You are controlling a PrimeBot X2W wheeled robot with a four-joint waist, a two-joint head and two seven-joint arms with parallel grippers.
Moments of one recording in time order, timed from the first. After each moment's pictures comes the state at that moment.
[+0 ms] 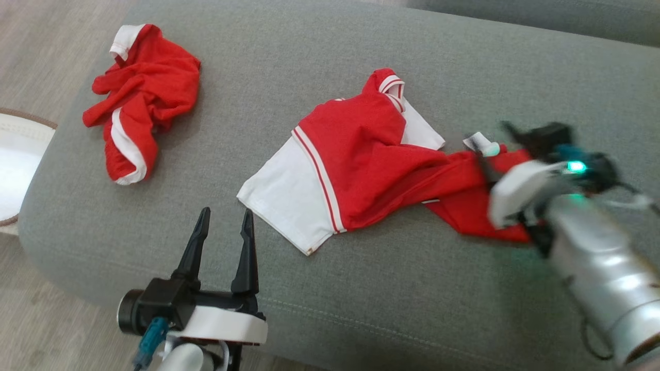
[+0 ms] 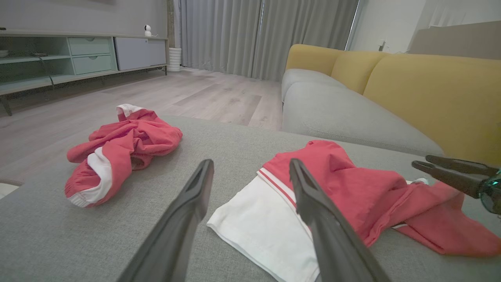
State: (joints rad) left arm -0.10 0.24 -0.52 0.04 -0.48 0.25 -0.21; right arm -0.78 -0.23 0.69 1.11 0.47 0.12 -0.25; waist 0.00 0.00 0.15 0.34
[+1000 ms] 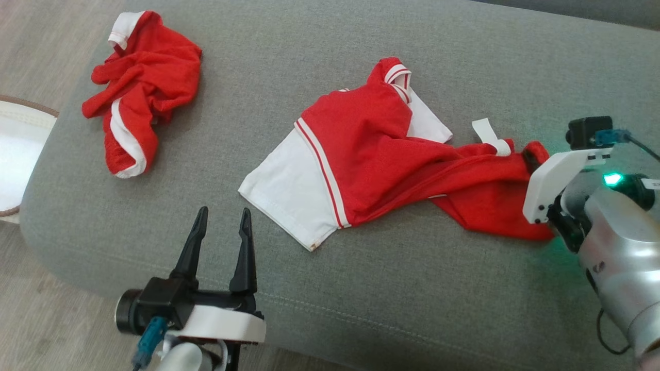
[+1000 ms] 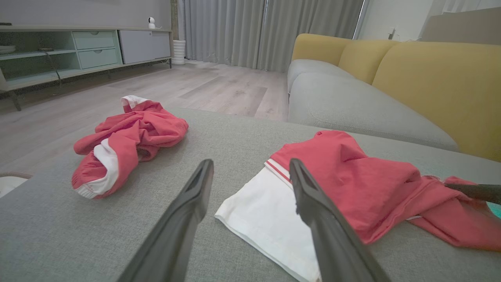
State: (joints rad) left arm -0.10 0.25 -0.52 0.03 -0.48 0.26 -0.21; right arm -0.81 -0.29 0.60 1.19 0.63 0.12 0.06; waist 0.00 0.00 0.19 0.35
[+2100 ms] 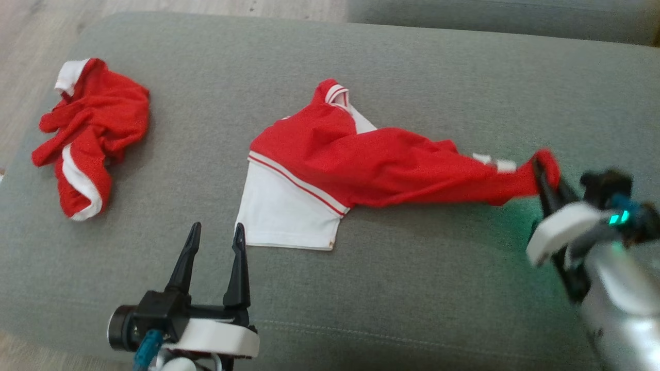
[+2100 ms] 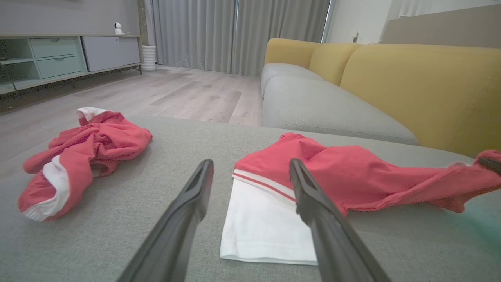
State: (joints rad) left arm -0.06 0.28 -0.53 0.01 -0.48 0.29 -0.20; right arm -0.54 -0.30 0.32 0.89 0.31 0.12 -0.25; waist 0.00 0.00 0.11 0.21
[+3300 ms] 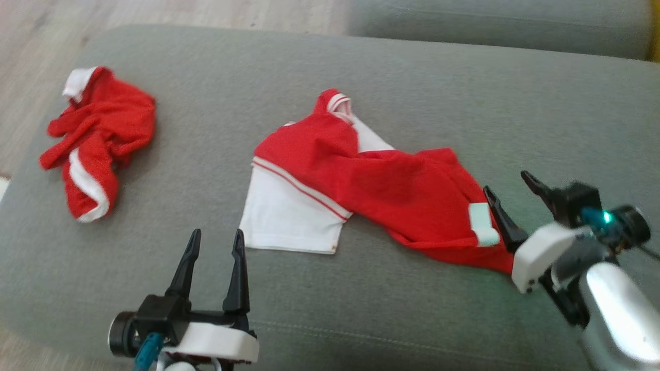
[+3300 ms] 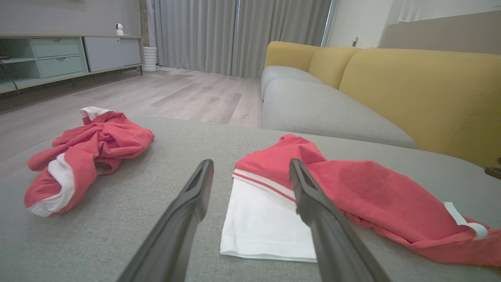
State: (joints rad) left arm -0.04 0.29 -0.54 0.02 -0.50 0.30 -0.20; right arm -0.23 -0.30 0.26 0.30 0.17 0.12 0.09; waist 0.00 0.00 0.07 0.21
